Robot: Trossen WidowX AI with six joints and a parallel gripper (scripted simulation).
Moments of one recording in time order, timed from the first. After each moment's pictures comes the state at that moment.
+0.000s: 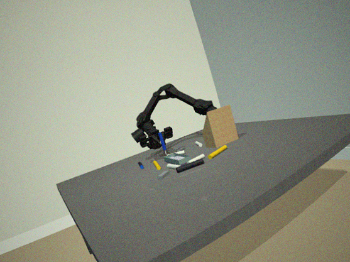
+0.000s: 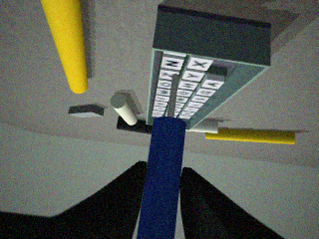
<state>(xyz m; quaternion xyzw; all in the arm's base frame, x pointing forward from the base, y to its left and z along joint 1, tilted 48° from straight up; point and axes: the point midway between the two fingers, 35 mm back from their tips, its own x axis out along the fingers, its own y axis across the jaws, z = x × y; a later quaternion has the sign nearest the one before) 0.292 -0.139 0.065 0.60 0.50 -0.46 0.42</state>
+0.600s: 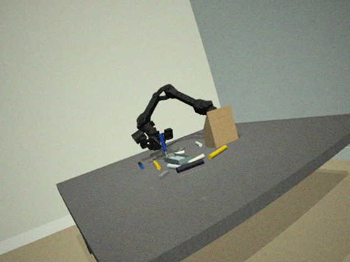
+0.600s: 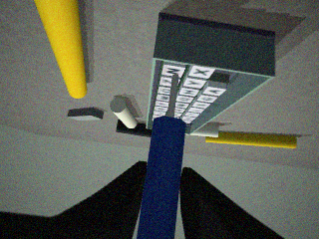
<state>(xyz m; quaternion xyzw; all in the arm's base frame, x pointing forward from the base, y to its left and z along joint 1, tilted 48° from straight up) 0.293 -0.143 0.058 0.59 0.50 -0.46 0.42</state>
